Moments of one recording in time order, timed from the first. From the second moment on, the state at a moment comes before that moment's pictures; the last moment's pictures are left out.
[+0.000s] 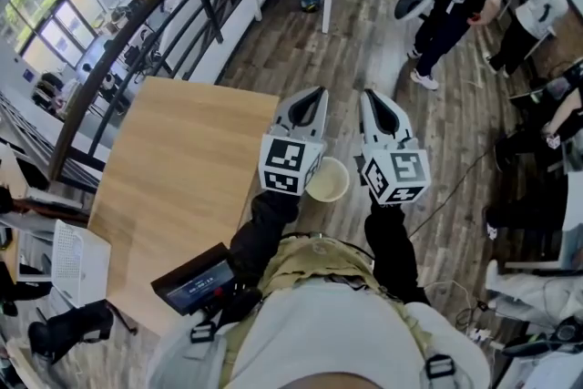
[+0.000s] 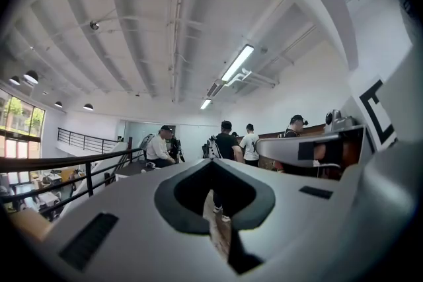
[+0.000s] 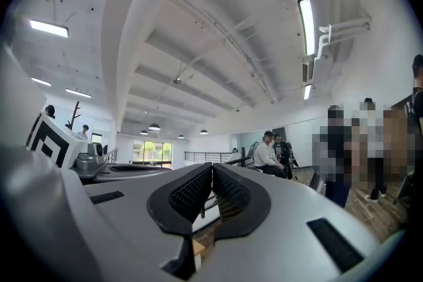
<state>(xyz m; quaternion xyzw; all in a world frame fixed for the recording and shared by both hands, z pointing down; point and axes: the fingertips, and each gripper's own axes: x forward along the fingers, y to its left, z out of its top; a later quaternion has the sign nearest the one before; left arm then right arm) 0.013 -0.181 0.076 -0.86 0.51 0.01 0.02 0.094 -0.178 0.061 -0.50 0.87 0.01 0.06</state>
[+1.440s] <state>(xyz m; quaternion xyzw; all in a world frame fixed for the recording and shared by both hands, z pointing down) 0.041 -0.186 0.044 -0.86 0.50 0.03 0.05 0.119 -0.177 0.024 -0.52 0.85 0.07 0.07</state>
